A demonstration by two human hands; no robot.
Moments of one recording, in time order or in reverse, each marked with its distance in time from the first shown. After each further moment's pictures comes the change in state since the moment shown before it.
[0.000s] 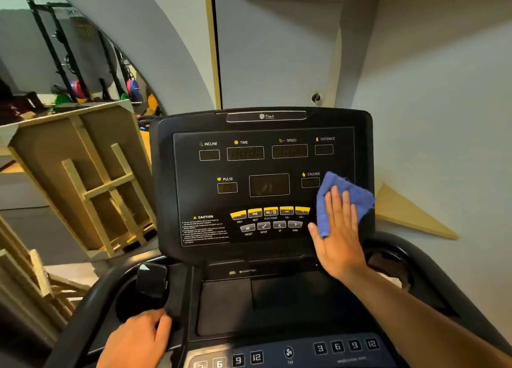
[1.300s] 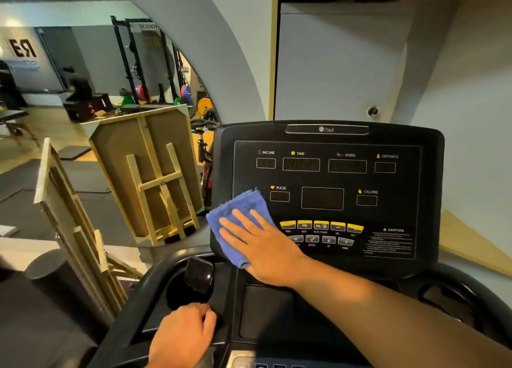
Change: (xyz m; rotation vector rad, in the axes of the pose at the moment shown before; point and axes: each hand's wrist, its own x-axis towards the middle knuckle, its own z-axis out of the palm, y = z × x) left_hand -0.005 -0.009 0.005 -0.034 0.108 0.064; right_hand 0.044 -0.209 0.004 -0.110 -0.194 -0.973
